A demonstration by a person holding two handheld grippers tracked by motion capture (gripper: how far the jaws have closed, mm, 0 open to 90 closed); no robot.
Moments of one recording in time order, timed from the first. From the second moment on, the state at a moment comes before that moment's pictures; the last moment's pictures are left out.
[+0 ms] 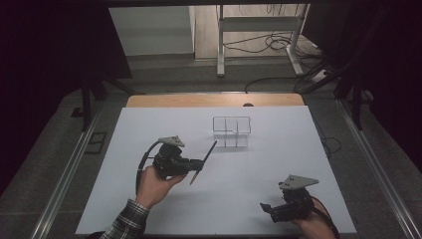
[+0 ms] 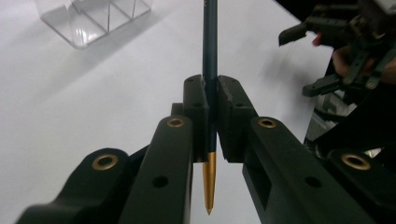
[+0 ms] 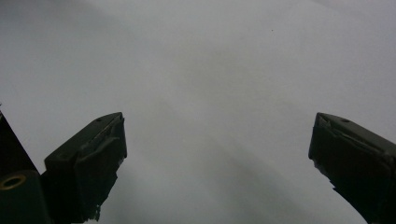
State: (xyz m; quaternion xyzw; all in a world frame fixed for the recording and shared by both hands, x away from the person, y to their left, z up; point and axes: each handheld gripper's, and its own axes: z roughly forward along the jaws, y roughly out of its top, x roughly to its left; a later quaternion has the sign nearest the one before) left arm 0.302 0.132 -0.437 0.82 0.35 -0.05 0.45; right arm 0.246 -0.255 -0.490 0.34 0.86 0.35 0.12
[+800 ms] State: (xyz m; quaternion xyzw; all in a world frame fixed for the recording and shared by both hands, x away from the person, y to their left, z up) left arm 0.265 0.149 -0.456 0.78 0.29 -0.01 0.56; right arm 0.242 -0.245 -0.482 0.34 0.85 0.39 0.11
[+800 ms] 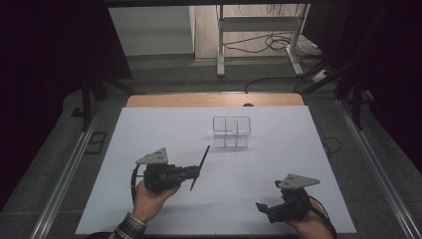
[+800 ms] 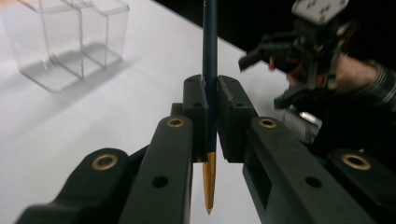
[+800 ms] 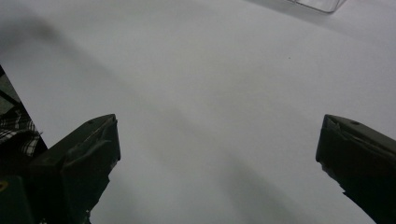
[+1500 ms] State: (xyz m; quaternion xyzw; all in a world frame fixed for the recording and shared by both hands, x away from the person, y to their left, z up) left arm 0.274 0.135 -0.465 0.83 0.28 -0.05 0.48; right arm 0.237 -0.226 -0.465 0.27 0.88 0.35 0.18
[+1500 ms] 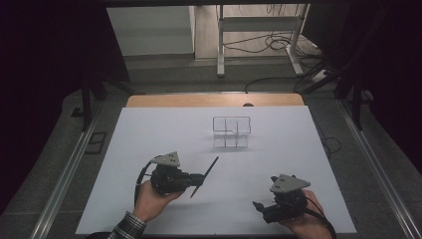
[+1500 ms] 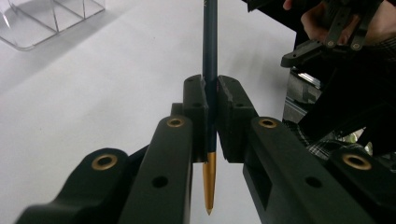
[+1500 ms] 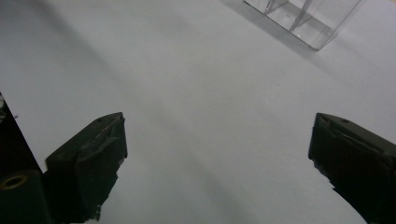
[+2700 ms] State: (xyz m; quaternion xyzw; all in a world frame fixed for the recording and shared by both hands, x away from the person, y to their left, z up) left arm 0.283 0.110 -0.470 0.86 0.26 -0.11 0.42; right arm 0.231 -0.174 -0.448 0.10 0.91 0.25 0.31
